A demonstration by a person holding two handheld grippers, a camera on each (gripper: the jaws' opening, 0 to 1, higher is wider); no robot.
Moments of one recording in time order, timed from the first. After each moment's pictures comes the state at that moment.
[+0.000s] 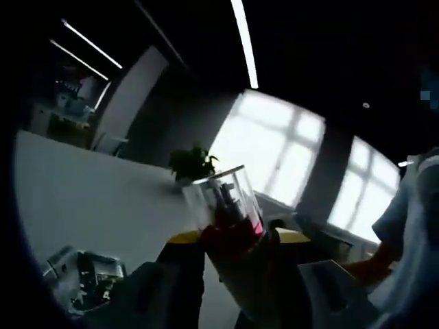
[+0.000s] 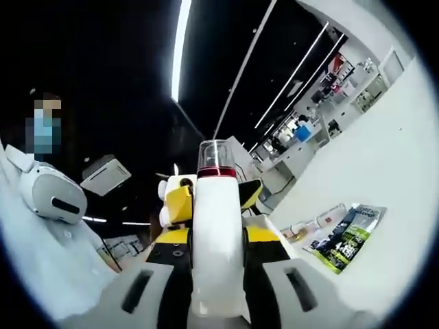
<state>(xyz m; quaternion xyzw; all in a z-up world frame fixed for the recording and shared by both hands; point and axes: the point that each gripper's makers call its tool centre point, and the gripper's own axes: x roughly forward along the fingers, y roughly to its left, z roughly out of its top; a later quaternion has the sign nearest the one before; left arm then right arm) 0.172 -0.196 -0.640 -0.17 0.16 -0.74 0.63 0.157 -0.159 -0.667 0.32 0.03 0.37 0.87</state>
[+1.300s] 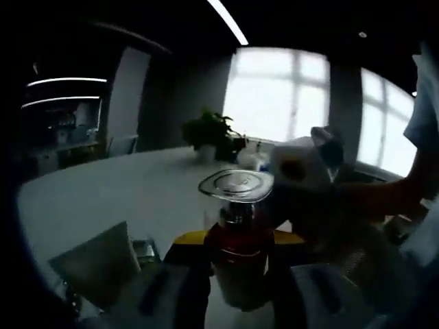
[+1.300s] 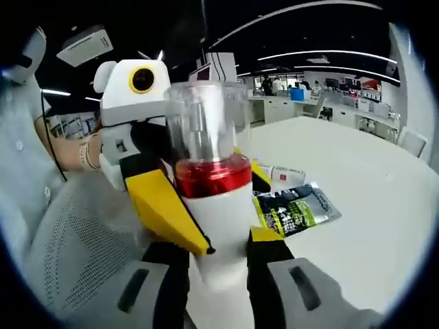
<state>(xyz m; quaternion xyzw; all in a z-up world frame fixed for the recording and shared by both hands) 0.164 -0.201 -0.735 0.03 0.14 -0.71 0.69 0.173 -0.158 -0.789 -0.04 0.24 0.35 0.91</state>
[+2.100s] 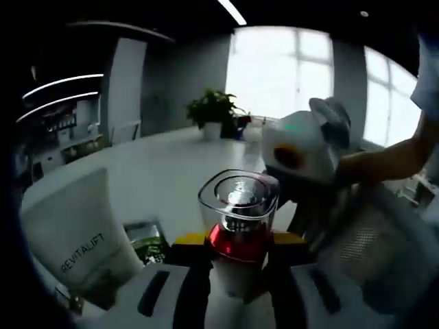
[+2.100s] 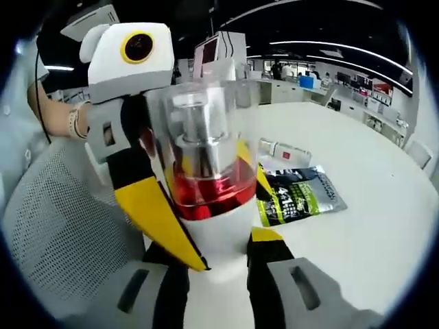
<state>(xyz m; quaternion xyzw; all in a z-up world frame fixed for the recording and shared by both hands) 0.170 -0.202 -0.777 0.09 0.16 -0.69 0.70 0.184 -0.164 -0.833 -0.10 0.28 0.36 0.88</state>
